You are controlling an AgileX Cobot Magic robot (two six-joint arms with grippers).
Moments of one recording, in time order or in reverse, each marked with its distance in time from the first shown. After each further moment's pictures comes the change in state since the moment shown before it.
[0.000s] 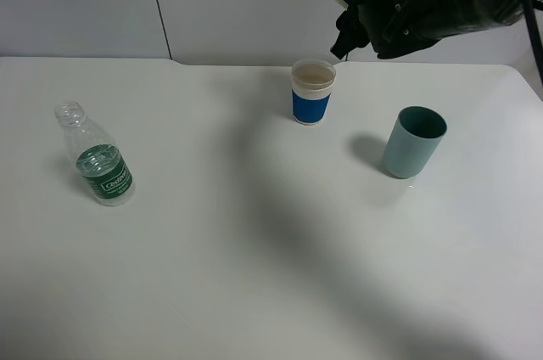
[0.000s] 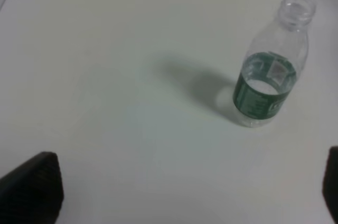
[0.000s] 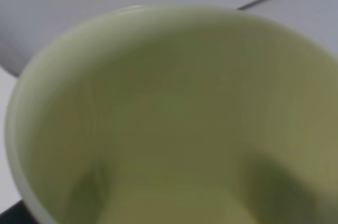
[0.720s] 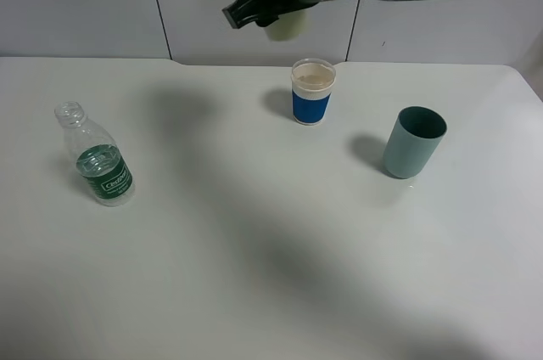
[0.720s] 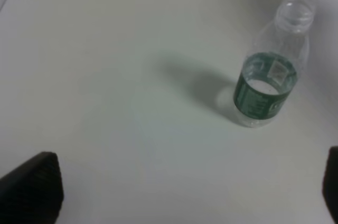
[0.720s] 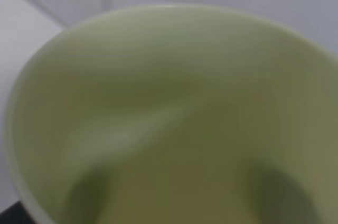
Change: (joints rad) left arm 0.000 0.000 0.000 0.000 0.000 0.000; right arm 0.224 -0.242 -0.007 0.353 -0.361 0.129
